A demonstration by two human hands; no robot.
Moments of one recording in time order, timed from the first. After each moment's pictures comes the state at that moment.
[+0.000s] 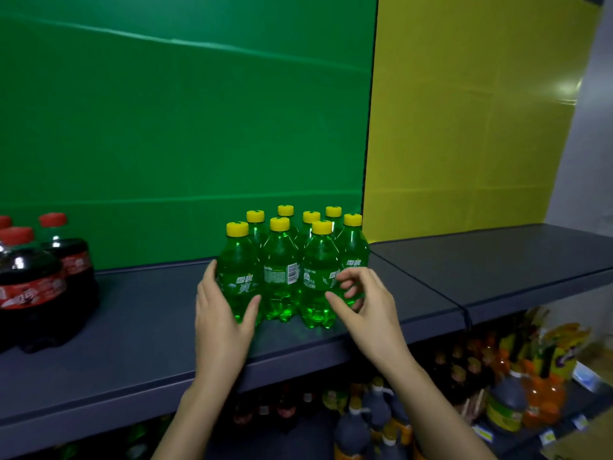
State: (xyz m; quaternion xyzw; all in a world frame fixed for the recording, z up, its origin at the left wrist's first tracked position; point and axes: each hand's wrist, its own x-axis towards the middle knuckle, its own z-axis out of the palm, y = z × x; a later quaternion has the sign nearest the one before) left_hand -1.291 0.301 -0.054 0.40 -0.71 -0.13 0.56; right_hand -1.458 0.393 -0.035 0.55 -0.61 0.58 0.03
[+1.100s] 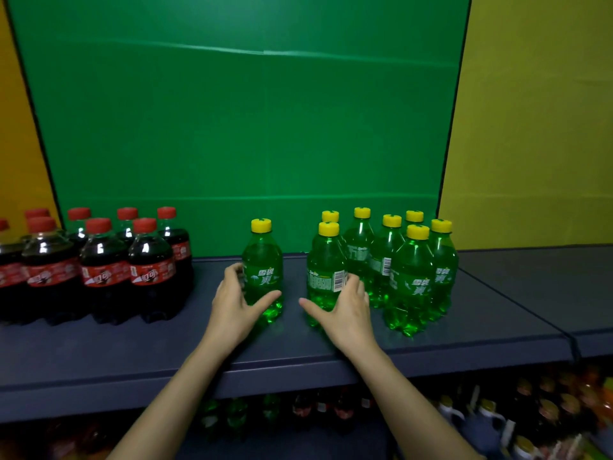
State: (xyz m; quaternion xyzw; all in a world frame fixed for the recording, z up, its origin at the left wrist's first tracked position) left_hand -1.200 0.240 -0.050 0.45 -0.72 -0.18 0.51; right_hand -1.366 0.304 -0.045 0.55 -0.71 0.44 -0.06
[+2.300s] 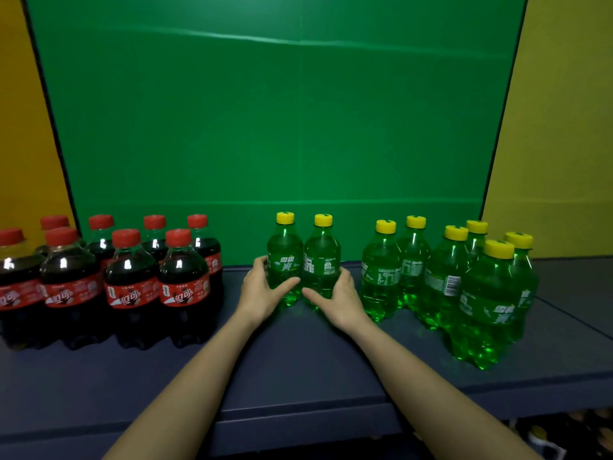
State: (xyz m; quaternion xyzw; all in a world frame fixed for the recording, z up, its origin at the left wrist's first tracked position) left_hand -1.186 0.137 -0.043 0.44 -0.70 -0.28 0.50; right_hand -1.328 0.195 -0.044 0.58 -0.67 0.43 -0.16
